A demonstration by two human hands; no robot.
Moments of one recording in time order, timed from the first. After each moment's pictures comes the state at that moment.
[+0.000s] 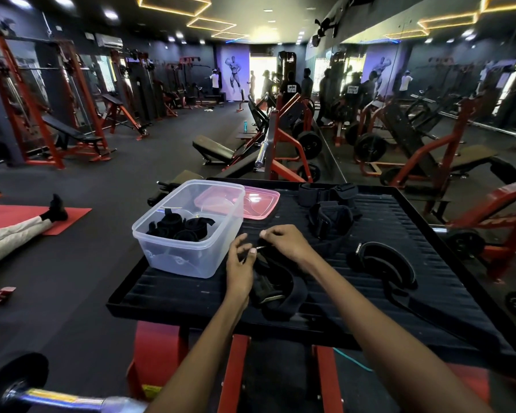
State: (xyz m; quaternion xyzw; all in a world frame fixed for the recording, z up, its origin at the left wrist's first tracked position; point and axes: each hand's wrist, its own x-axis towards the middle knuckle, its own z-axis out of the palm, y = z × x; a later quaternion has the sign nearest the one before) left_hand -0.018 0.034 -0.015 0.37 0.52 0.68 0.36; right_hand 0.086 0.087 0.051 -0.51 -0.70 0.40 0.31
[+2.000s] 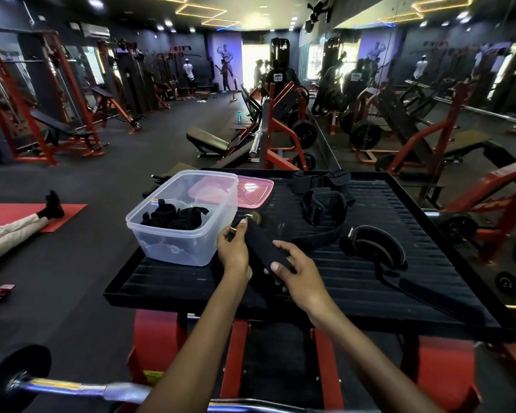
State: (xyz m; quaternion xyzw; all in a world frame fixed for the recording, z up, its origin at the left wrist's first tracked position) left_hand -0.006 0.036 0.014 0.17 0.51 0.74 0.41; right_hand 0.126 -0.029 0.033 -0.45 -0.61 0.50 0.43
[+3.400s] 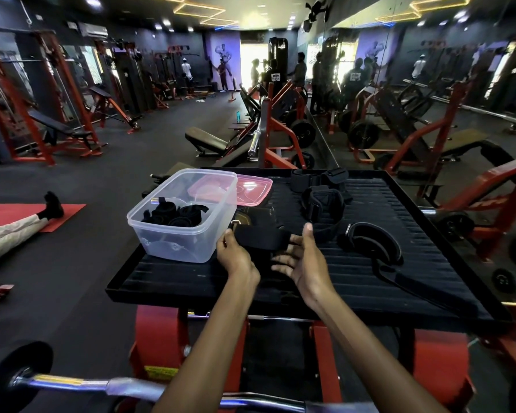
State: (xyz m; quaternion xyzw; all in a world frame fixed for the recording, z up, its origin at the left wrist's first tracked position) left_hand 0.014 0.012 0.032 0.04 0.44 0.79 0.42; right_hand 0.123 -0.020 0.049 -0.39 -0.36 0.66 0.53
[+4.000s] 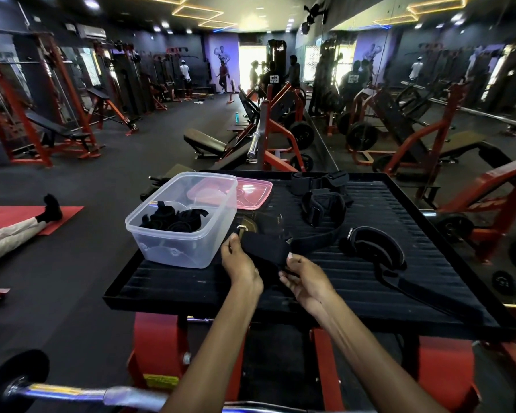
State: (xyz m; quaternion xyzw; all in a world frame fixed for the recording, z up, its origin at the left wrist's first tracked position) left_hand 0.018 0.008 0.031 0.04 0.43 0.78 0.45; right_hand 0.125 -0.003 0.019 -0.44 -0.31 0.69 0.49
